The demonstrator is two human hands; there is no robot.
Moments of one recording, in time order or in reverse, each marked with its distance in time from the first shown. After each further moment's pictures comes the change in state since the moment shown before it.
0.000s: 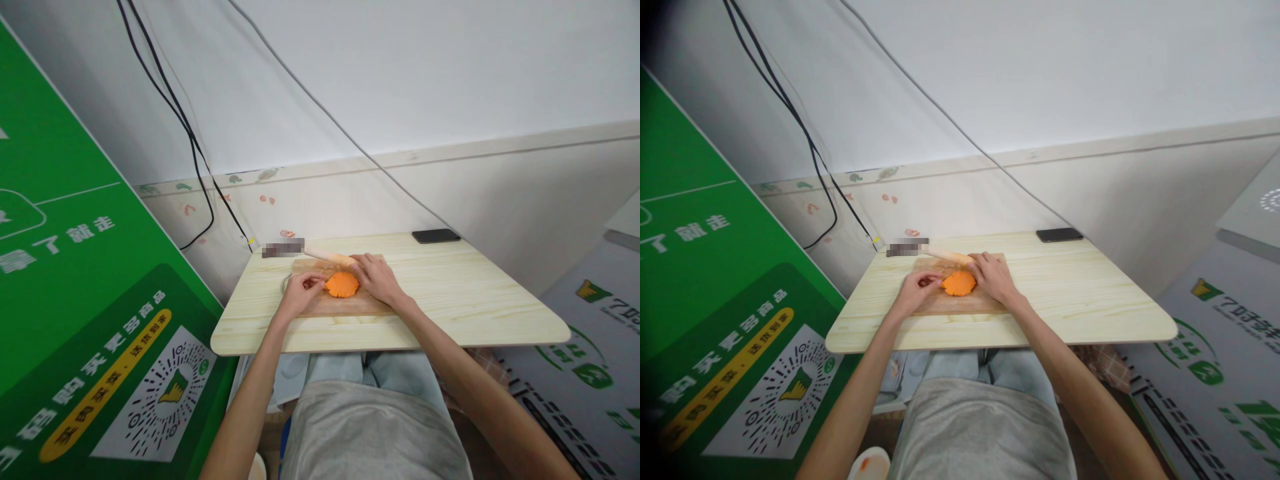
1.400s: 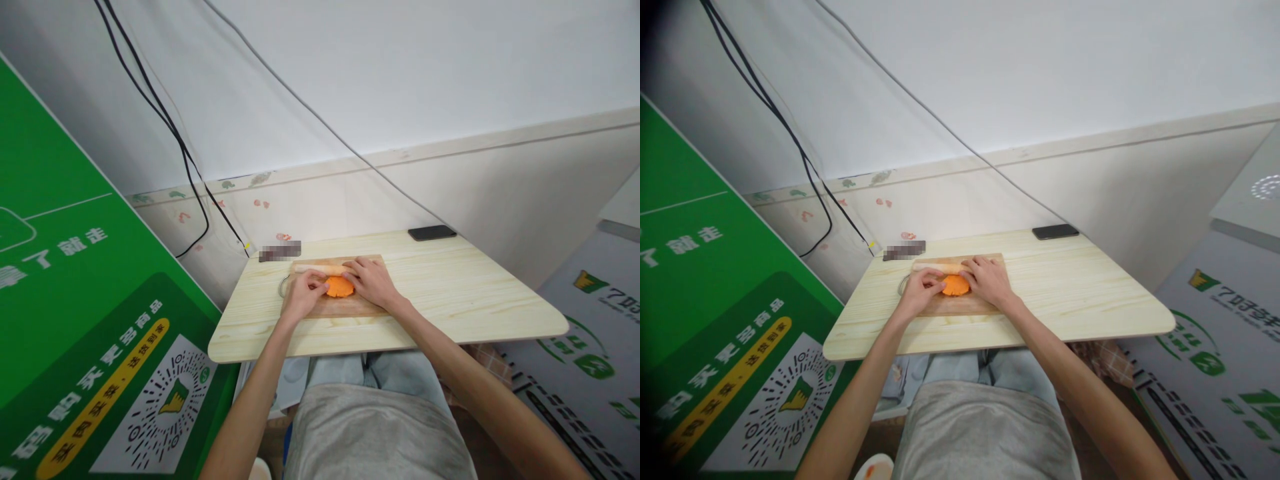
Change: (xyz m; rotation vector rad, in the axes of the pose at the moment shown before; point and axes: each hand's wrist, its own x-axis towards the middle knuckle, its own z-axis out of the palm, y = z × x) left_hand 0.005 0.005 0.017 0.027 -0.016 -0.117; right_hand -0.004 -0.010 -0.001 -0.087 -0.043 -0.027
